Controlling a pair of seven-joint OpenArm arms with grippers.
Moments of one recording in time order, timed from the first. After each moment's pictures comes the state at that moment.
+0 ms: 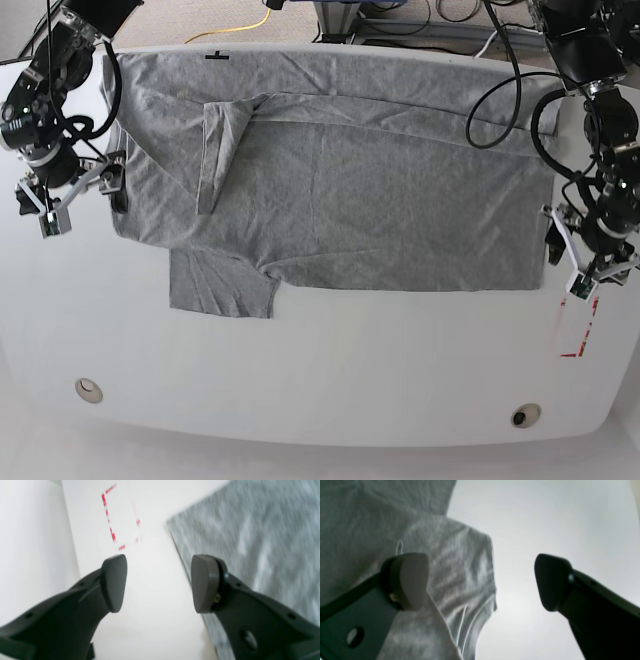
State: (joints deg) left arm -8.4 -21.4 -21.2 97.4 -2.7 -42.2 53.7; right arm -4.5 17.6 39.1 102.3 26.6 40.7 -61.9
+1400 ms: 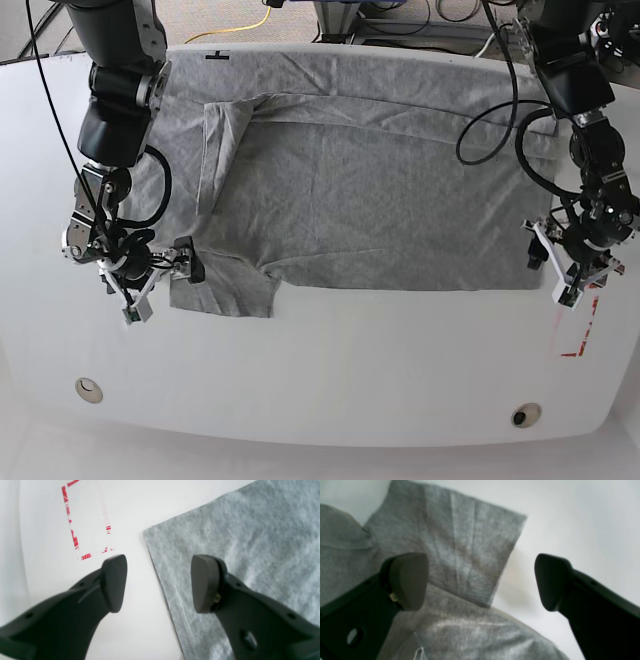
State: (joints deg) left arm -12.7 -18.6 -20.8 84.8 -2.2 -42.0 49.7; right arm 25.0 15.7 18.7 54.0 11.8 40.5 -45.4
